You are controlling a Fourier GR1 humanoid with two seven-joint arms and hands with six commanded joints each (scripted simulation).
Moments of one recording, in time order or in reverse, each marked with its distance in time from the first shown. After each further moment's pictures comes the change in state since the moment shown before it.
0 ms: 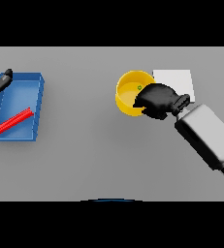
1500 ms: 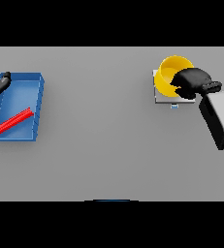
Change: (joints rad) left arm 0.015 0.016 -0.005 -0.020 0.006 -0.003 0.044; right arm -0.138 0.018 -0.208 0.660 0.052 -0.270 -0.093
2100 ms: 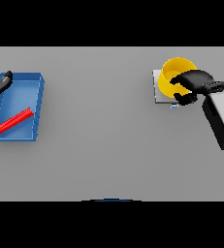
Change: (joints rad) left arm -0.013 -0.020 -0.002 0.030 -0.008 -0.005 -0.016; right arm -0.002 -0.018 0.008 0.016 0.008 0.053 -0.034
